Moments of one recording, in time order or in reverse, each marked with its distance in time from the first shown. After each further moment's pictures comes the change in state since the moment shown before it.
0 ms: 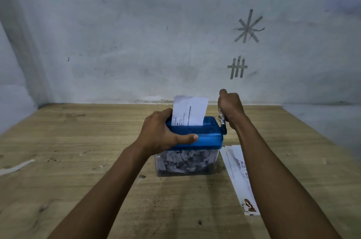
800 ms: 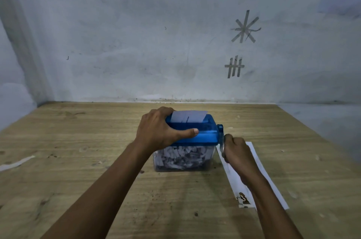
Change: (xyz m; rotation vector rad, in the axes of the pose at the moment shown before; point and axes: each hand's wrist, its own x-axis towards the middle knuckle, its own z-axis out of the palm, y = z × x) left_hand -0.008 0.016 -0.003 0.244 0.100 -0.029; right_hand -0.104 0.075 -0.033 -0.248 -0.187 0.052
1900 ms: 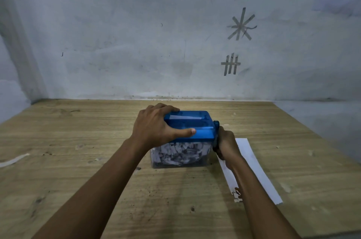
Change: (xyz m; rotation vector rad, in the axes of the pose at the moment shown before) left_hand -0.001 -0.003 0.003 0.095 -0.055 0.086; right_hand 0.037 0.004 0.022 0.397 -0.003 0.208
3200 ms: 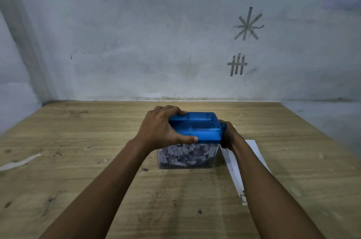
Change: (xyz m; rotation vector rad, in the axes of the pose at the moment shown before) left_hand 0.001 -0.009 -0.006 -0.107 -0.054 0.077; right_hand 0.054 -0.021 0.009 0.131 -0.158 0.149
